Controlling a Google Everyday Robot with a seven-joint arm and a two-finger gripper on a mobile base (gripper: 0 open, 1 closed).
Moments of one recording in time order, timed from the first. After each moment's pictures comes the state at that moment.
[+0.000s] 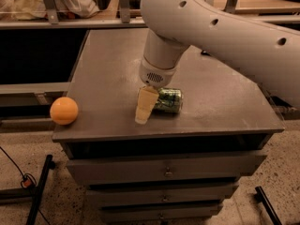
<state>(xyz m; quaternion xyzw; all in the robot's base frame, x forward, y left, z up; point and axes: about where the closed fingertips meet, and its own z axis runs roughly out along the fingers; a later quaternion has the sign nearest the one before) 0.544 0.001 0.838 -0.63 0.77 0.04 0.13</state>
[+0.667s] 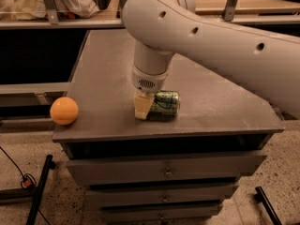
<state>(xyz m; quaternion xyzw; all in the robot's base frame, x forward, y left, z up) 0.539 0.007 0.825 -0.64 0.76 0.00 0.11</state>
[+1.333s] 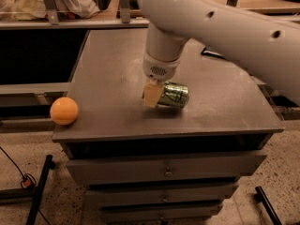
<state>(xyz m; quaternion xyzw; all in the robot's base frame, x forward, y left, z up) 0.553 -0.015 0.845 -0.63 0.77 0.01 0.11</state>
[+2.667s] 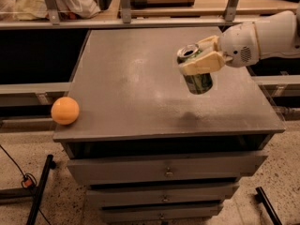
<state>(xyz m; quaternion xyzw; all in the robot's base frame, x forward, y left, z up) 0.565 -0.104 0.942 -0.52 0.67 0.32 0.42</state>
